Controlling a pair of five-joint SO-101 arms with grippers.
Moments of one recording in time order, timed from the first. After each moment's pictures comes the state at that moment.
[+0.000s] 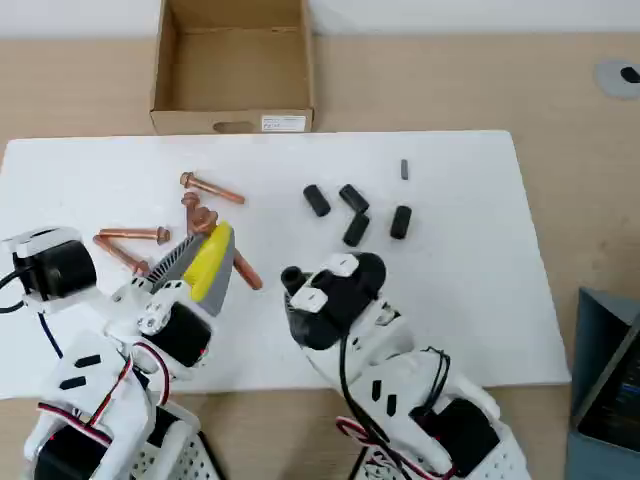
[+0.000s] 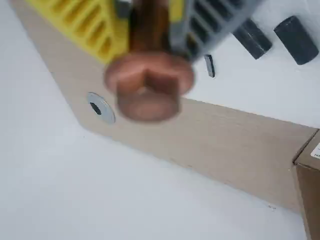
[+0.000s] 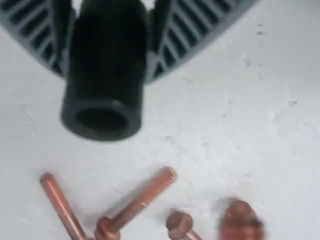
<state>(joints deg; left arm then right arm) 23.2 -104.0 61.2 50.4 28.5 -44.3 -103.5 75.1 62.1 -5.3</state>
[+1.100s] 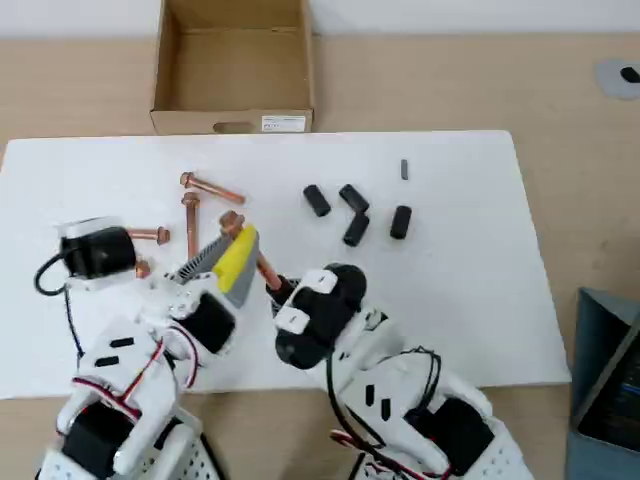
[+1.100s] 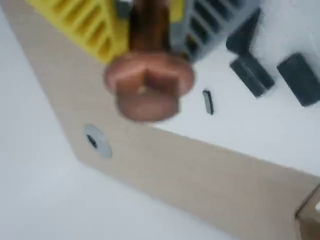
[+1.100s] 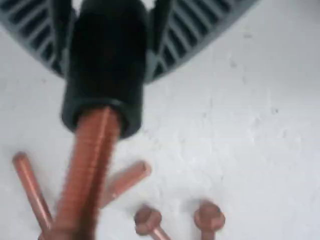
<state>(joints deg) 26.8 -104.3 72.0 44.8 31.3 -48.7 -103.5 76.6 59.5 -1.9</state>
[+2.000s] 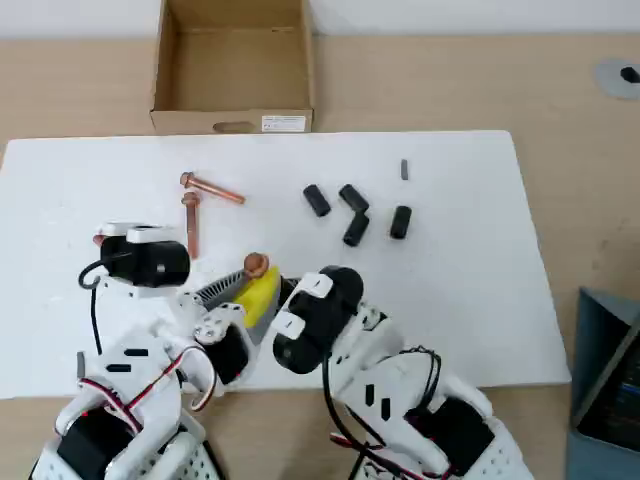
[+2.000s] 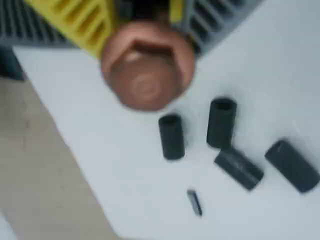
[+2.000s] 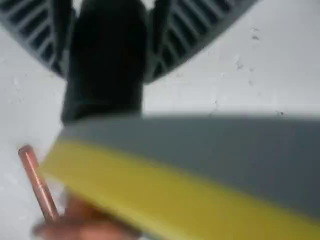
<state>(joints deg) 35.1 -104.0 69.0 57.7 22.6 -48.7 -103.5 76.6 58.9 0.4</state>
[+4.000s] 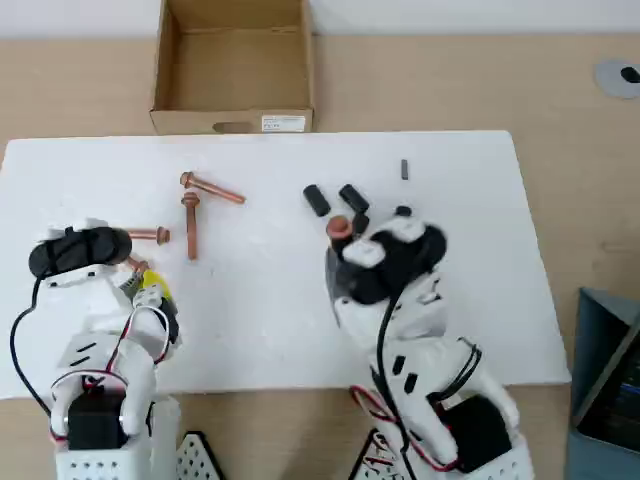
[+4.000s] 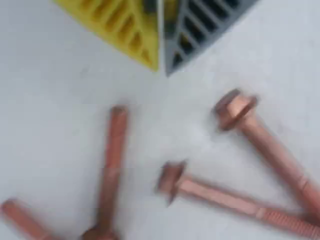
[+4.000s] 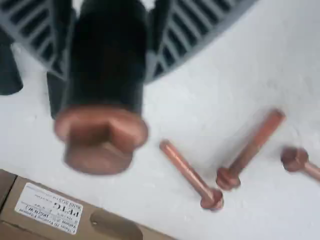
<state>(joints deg) -6.3 -104.0 80.3 68.8 4.5 -29.5 -94.3 65.5 58.1 -10.0</state>
